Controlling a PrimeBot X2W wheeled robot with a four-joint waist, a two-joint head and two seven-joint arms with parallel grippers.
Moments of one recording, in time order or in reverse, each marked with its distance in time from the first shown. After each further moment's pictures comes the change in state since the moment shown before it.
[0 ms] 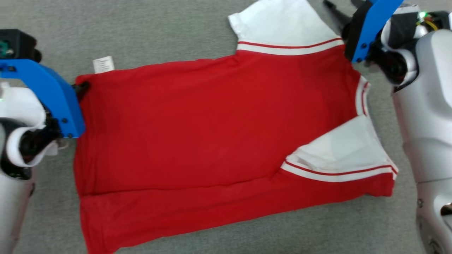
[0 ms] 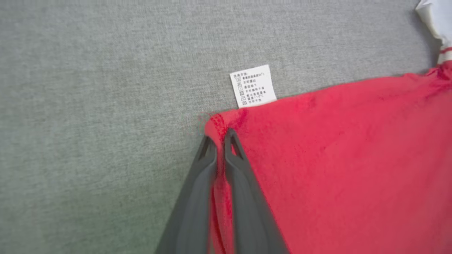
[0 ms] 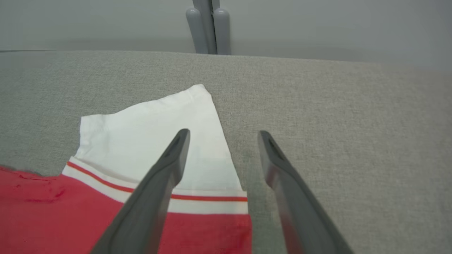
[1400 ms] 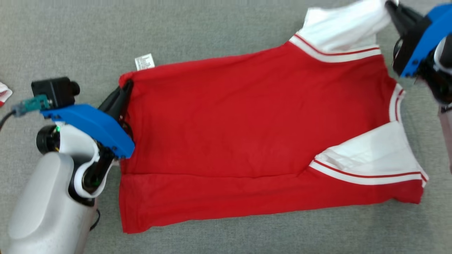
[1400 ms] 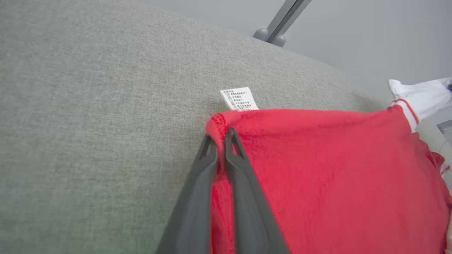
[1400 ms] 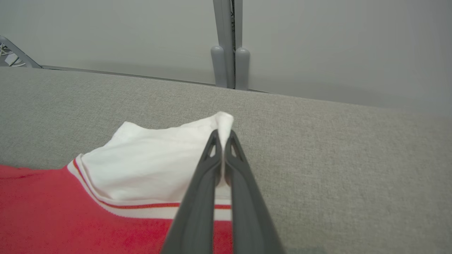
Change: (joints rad) left arm 0.121 -0.253 0.021 0.131 -0.011 -0.121 -0.593; right arm 0.092 -0.218 0.064 -0.089 0.146 0.000 -0.130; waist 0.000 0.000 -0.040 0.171
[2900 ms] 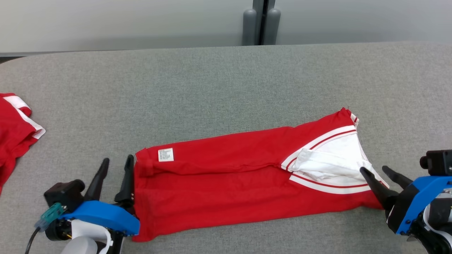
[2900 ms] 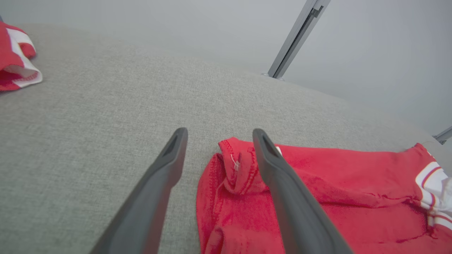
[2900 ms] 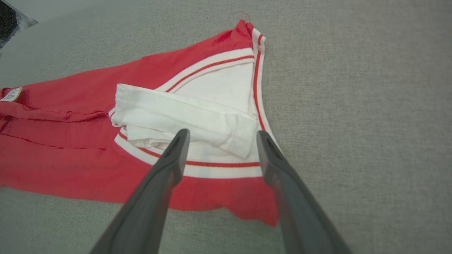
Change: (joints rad) left arm 0.380 -0.021 -0.018 0.031 0.105 0.034 -0.420; right arm 0.889 0.074 -0.217 -0.567 0.072 0.000 0.167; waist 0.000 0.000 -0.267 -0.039
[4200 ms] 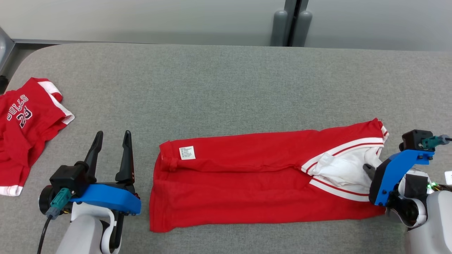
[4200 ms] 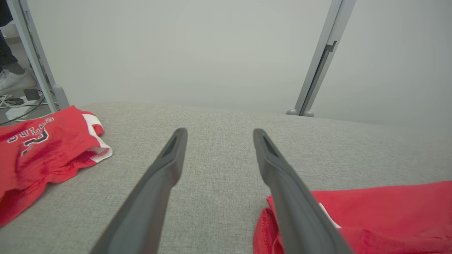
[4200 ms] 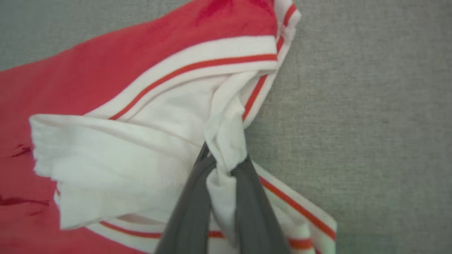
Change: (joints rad) left arm -0.106 -0.115 0.148 0.120 0.327 -0.082 -0.139; right arm -0.271 0.200 -0.190 0.377 -0.332 -0.001 0.118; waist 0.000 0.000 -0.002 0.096
